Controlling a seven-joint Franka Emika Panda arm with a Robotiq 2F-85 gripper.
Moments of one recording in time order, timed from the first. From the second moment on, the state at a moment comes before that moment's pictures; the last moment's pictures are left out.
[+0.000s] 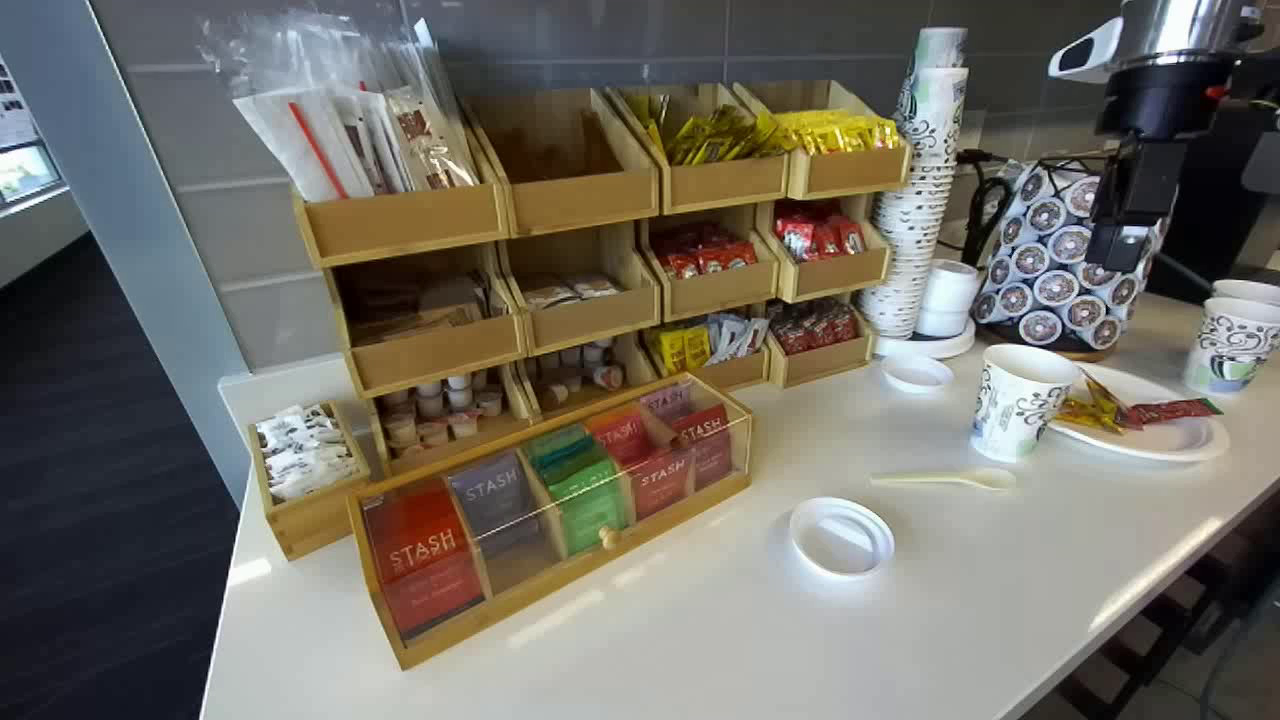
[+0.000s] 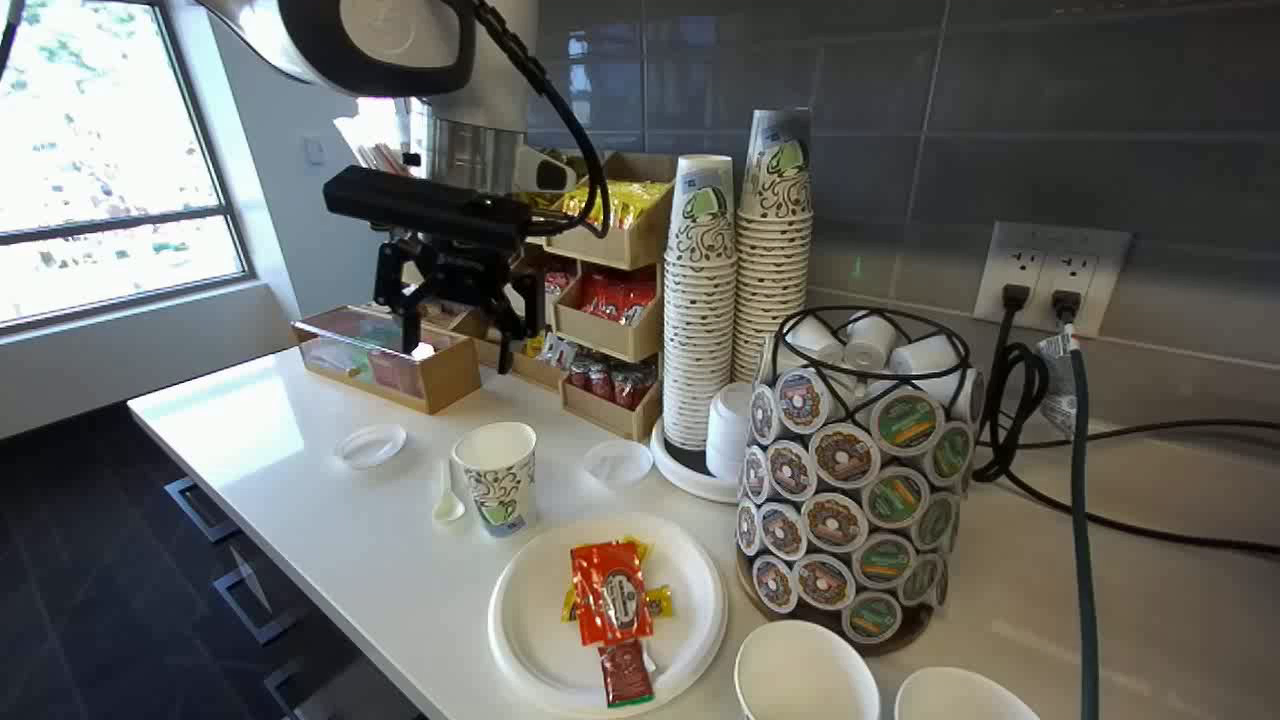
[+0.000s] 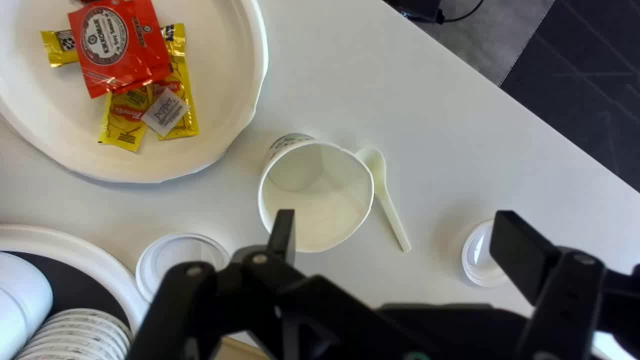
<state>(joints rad) -0.02 -0.22 -0.40 -2.28 0.06 1.93 -0.69</state>
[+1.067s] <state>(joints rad) -0.14 -0.13 -0.34 -2.22 0.06 1.91 -0.44</state>
